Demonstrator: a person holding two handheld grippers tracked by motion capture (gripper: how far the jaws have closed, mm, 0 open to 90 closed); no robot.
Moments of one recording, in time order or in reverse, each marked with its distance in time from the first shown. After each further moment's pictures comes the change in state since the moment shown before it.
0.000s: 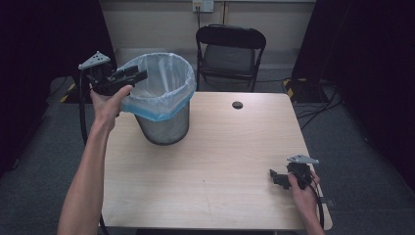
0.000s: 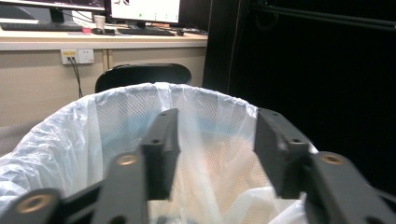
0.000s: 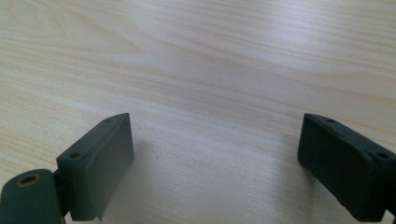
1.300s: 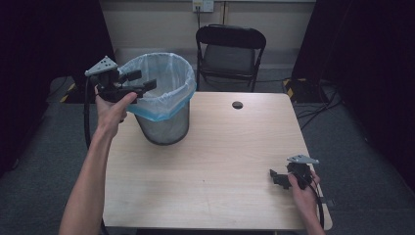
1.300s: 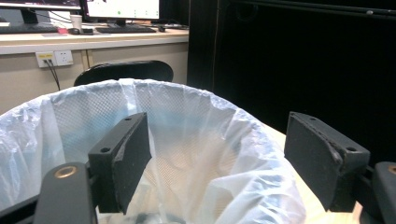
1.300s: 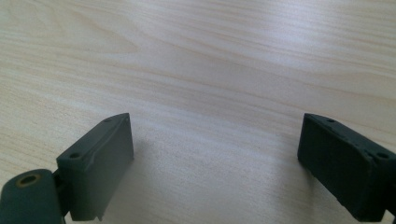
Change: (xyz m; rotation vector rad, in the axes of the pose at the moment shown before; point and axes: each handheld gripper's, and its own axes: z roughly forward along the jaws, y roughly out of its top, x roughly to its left) left arm -0.030 -0.004 -0.003 0.019 -0.073 0.054; right arm 0.000 0.000 0.000 0.000 0.000 0.000
